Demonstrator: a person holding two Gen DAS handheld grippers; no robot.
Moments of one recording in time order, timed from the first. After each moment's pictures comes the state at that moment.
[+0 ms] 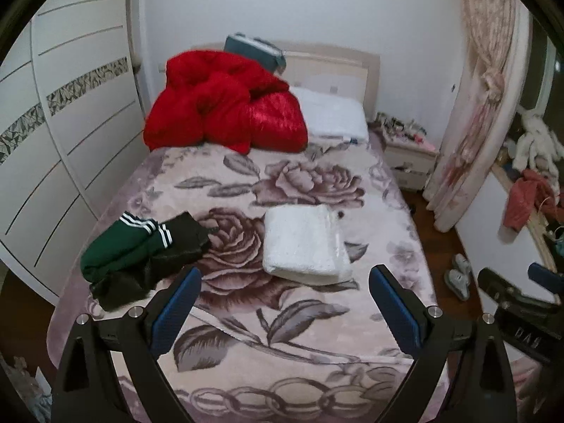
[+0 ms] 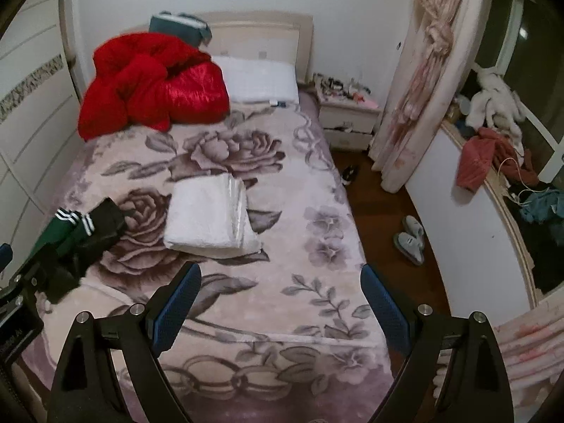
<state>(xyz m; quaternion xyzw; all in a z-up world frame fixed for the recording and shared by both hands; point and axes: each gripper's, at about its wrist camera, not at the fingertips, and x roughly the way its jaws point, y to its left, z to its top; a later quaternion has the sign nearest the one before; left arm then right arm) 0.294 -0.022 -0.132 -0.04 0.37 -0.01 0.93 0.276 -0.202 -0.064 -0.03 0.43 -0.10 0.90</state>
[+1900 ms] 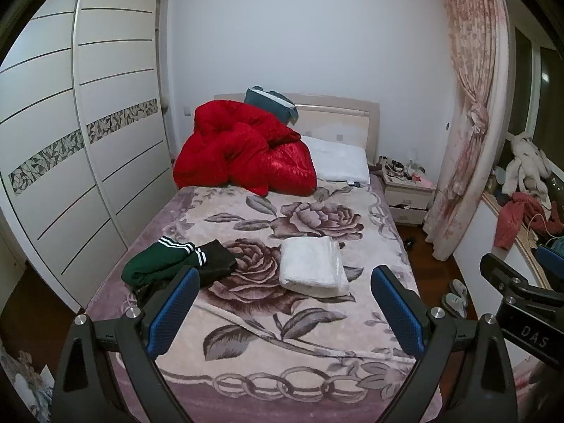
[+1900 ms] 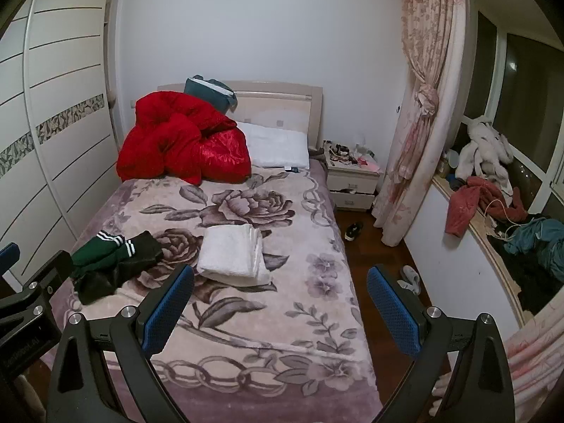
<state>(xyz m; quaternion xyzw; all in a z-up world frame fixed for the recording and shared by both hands) 0.142 -0.019 -0.048 -0.03 0.29 0.02 0.96 0.095 -0.185 0.076 -0.05 0.32 -0.06 0.94</state>
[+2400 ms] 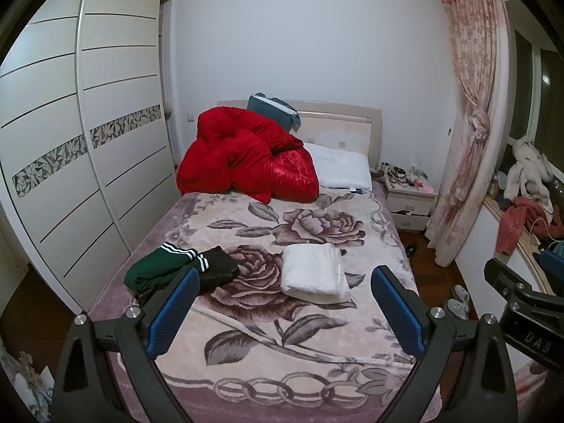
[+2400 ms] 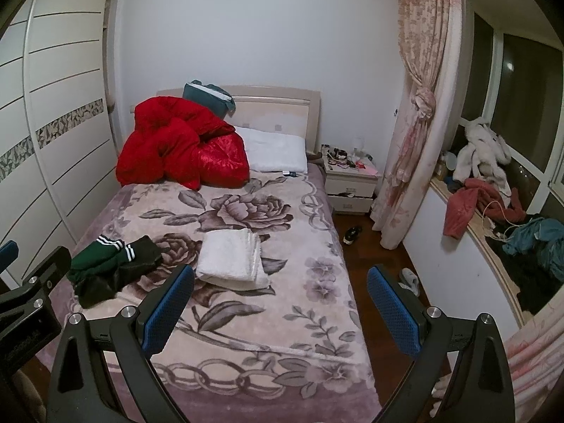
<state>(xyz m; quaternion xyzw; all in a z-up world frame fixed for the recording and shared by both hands) 0.141 -0.023 -0.037 -0.03 0.27 0.03 0.96 0.087 -0.177 0.088 -0.05 0.31 -0.06 0.95</state>
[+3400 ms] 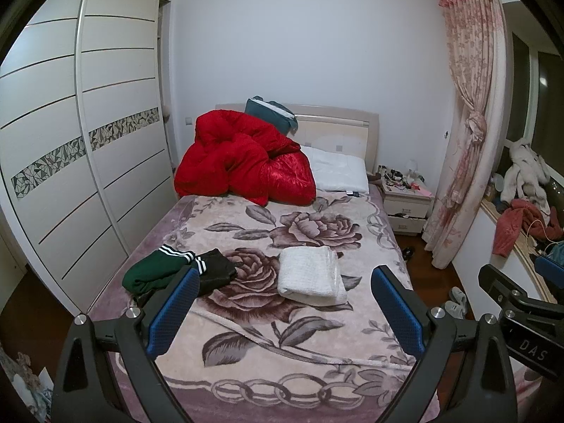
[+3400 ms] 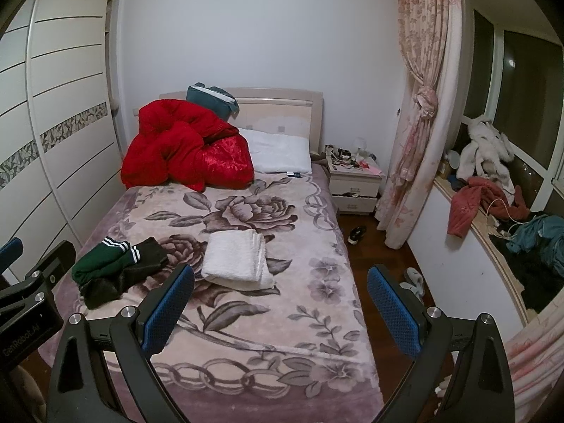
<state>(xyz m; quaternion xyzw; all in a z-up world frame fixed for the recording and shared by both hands) 0.134 -0.029 -0.034 -0.04 0.27 0.03 0.96 0.082 -0.171 0.085 -0.04 0.31 -0.06 0.95</state>
